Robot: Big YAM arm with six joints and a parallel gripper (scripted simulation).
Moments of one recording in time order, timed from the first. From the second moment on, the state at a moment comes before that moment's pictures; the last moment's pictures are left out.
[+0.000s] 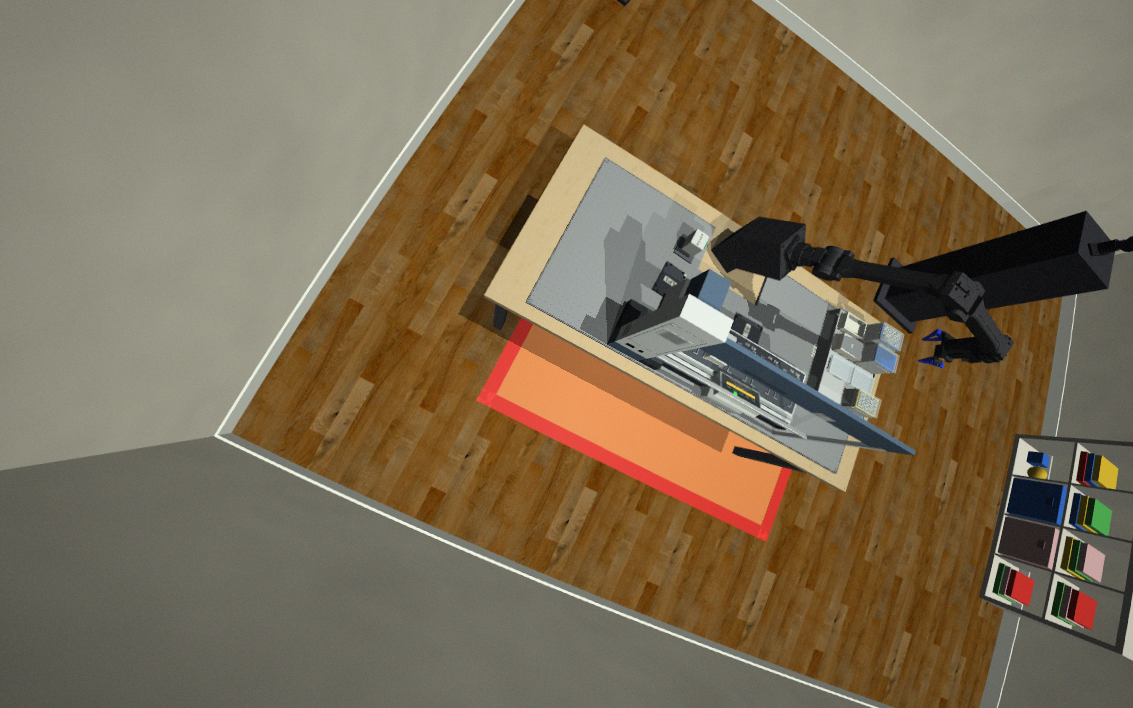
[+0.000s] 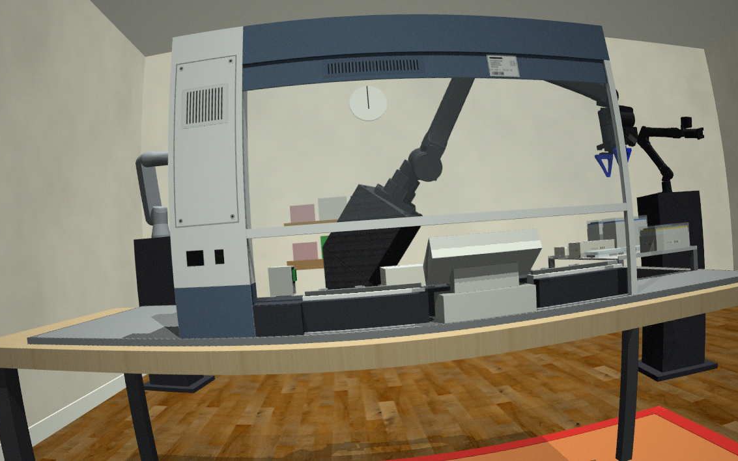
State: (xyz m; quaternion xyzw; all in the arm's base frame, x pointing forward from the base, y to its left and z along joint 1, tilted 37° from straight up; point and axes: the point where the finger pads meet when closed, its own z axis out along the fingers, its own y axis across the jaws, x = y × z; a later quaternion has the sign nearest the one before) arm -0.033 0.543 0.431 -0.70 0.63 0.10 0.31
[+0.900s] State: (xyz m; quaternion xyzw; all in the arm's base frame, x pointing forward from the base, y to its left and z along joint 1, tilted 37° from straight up) arm -0.117 0.549 0.403 -0.70 0.64 0.11 0.30
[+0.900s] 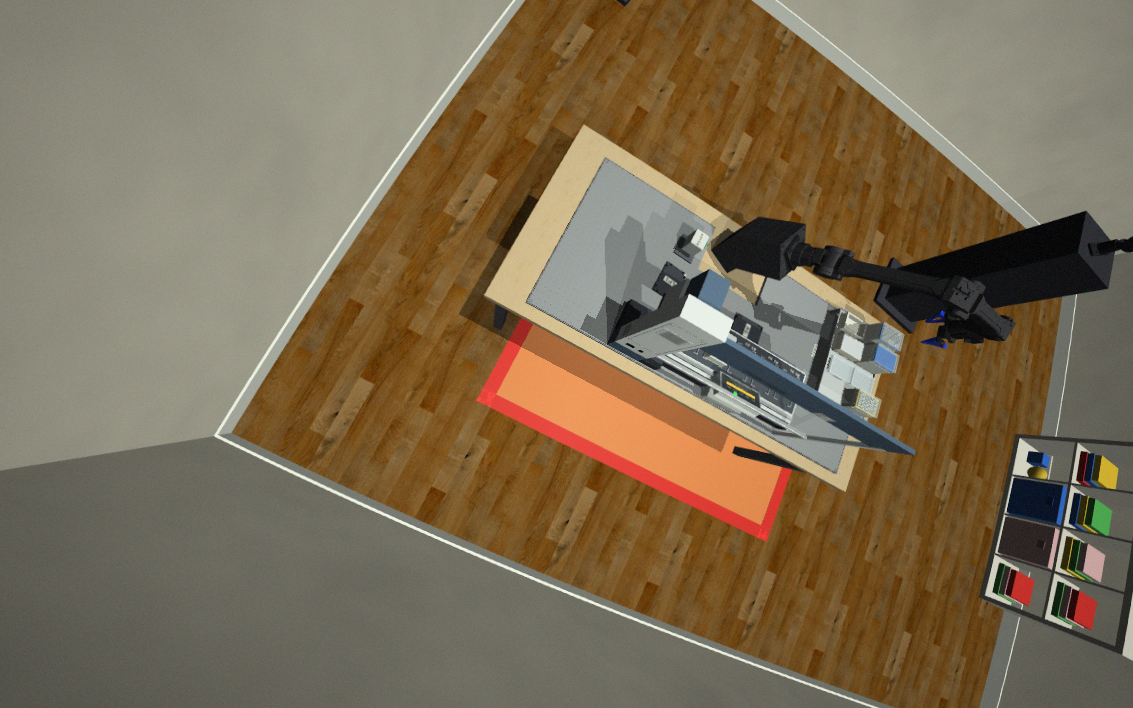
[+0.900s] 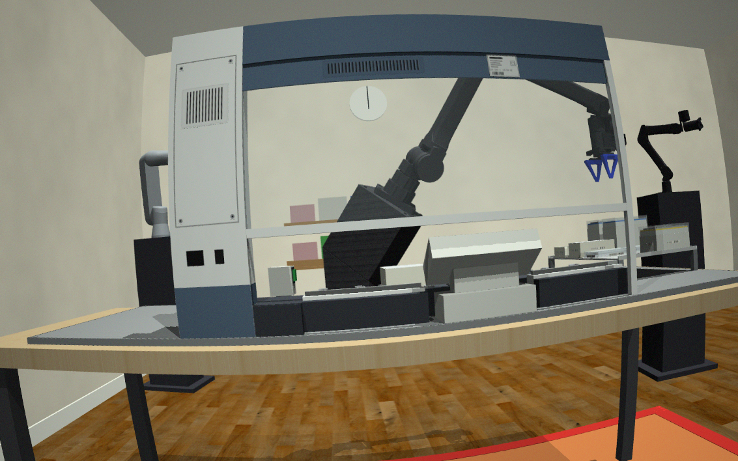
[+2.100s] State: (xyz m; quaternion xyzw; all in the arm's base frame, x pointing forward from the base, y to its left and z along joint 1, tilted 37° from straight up) arm -0.107 0.573 0.373 -0.70 0.64 0.11 0.31
